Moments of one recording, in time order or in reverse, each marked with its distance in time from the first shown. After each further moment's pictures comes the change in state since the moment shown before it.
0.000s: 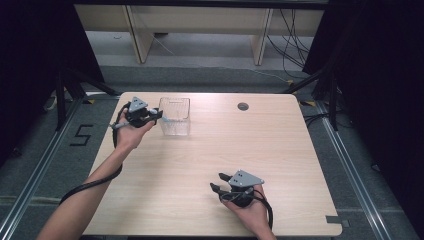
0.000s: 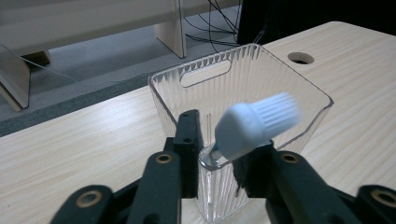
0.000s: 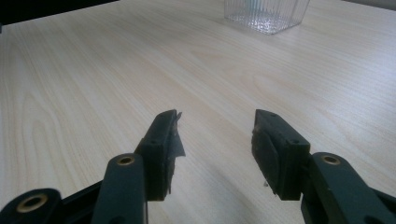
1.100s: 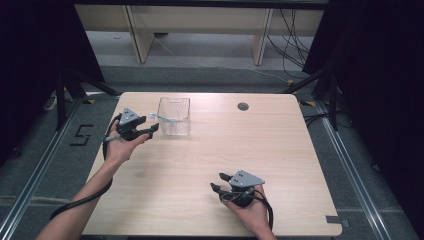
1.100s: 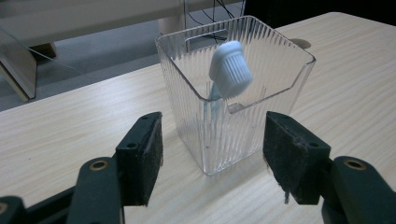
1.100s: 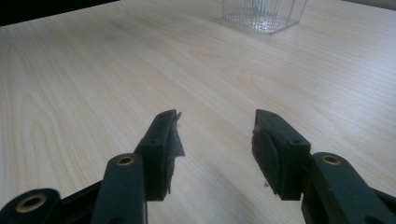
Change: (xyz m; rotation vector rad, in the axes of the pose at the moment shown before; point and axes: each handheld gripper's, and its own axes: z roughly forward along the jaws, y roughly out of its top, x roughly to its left) left arm -0.005 -0.028 -0.035 0.001 0.017 -0.021; right arm -0.001 0.000 -0.001 -0.008 -0.006 -0.015
